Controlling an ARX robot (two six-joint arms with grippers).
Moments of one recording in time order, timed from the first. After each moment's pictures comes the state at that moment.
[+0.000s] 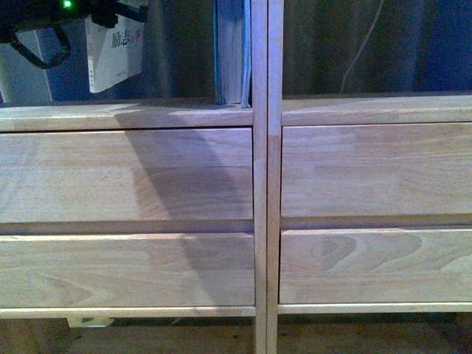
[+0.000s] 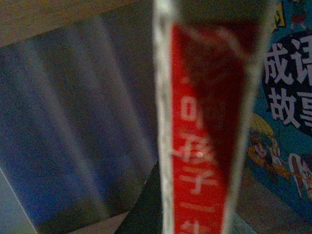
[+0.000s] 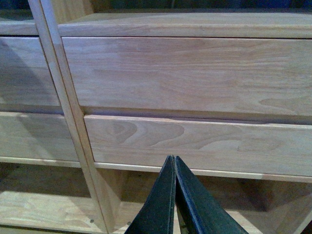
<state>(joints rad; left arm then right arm) -0.13 2.09 1.86 0.59 0.14 0.33 0.00 0.51 0.13 0.38 0.00 0.01</state>
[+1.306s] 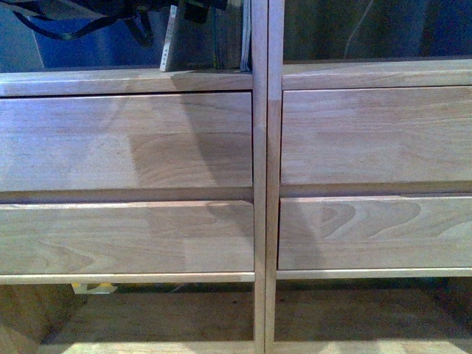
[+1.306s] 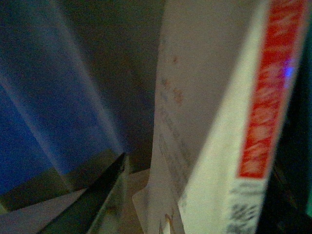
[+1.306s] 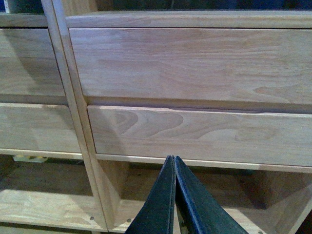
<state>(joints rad) -0.29 2.28 2.13 0.35 -0.08 0.36 0.00 0.04 0.01 0.01 0.00 0.01</state>
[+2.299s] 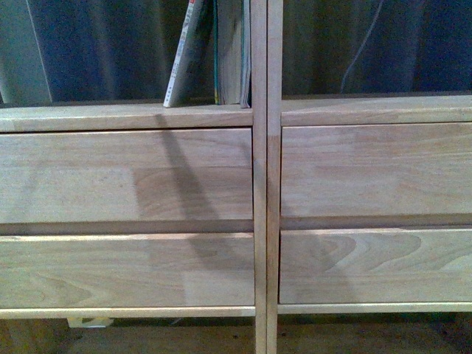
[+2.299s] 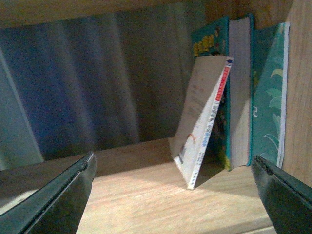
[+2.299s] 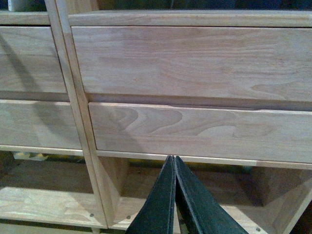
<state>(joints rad) -0.16 1.33 0.99 0.62 0.08 0.17 0.00 0.01 0.01 0.00 0.00 0.01</state>
